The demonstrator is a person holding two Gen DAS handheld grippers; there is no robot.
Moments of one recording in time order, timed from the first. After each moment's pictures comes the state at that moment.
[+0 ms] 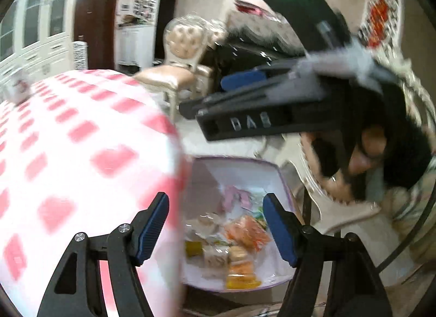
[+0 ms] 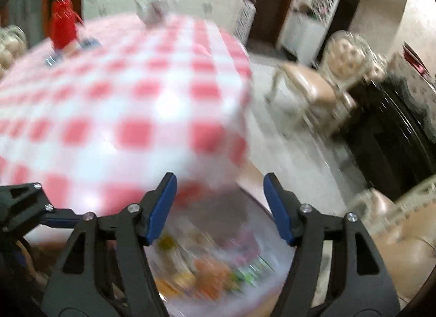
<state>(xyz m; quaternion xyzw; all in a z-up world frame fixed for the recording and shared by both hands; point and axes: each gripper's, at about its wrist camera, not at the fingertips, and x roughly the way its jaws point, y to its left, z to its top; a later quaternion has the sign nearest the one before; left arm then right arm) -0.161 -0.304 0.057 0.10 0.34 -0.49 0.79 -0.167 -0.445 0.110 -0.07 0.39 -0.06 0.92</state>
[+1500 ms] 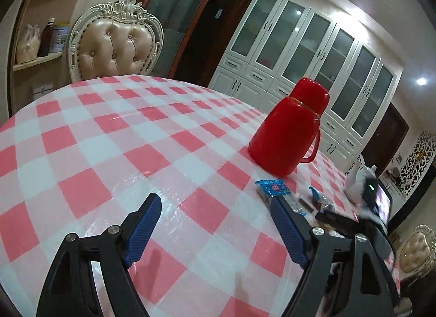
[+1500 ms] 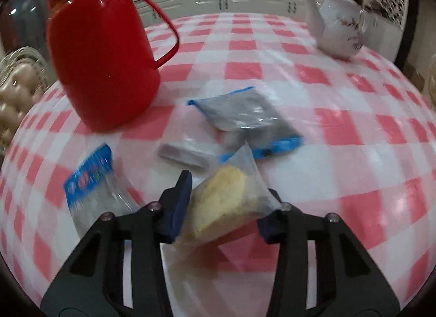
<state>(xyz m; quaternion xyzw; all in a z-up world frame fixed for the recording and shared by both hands) 0.057 0.140 0.045 -0.27 0.21 0.19 0.92 0.288 -0.068 0.015 0.00 0.43 0.10 0.90</state>
